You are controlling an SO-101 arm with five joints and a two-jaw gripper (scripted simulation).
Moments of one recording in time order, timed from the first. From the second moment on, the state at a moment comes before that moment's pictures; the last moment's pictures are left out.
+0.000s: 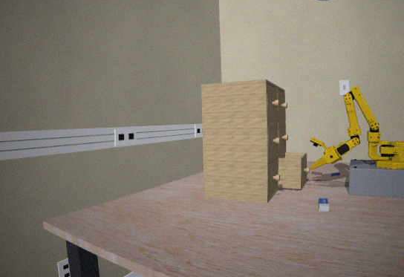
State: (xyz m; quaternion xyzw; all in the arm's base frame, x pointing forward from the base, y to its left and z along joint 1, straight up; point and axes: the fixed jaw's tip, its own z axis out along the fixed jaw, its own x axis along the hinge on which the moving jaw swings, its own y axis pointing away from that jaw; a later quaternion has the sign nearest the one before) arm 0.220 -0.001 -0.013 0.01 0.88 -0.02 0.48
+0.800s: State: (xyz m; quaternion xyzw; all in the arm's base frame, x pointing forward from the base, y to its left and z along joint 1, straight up) arm 0.224 -0.002 0.000 0.01 0.91 -0.02 0.41
